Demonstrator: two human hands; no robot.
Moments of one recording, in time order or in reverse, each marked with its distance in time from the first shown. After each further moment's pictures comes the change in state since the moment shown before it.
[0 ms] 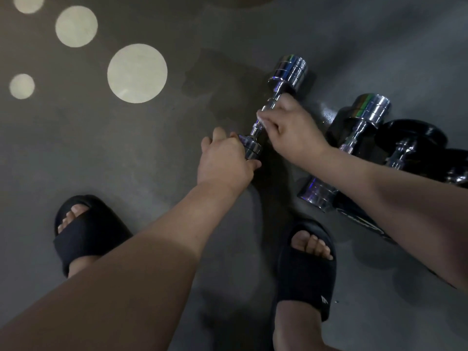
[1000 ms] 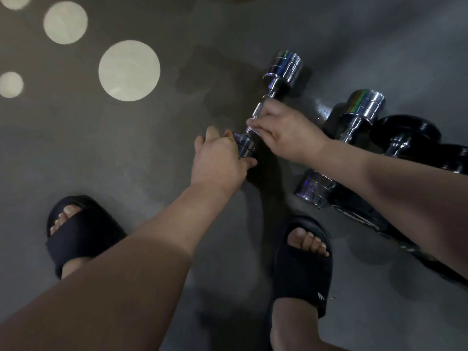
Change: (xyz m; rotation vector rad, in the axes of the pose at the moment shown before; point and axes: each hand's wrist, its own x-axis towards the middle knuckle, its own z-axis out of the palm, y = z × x) left_hand -0.002 -0.003 0.003 0.006 0.012 0.024; right_hand -0.001 0.009 -0.005 0.017 -0.148 -0.220
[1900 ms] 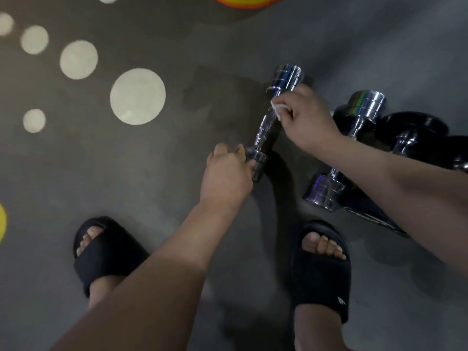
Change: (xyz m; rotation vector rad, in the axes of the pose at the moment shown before) left_hand -0.009 0.006 -0.012 -0.076 -0.009 0.046; right_hand 0.009 0.012 -0.017 0.000 0.205 0.444
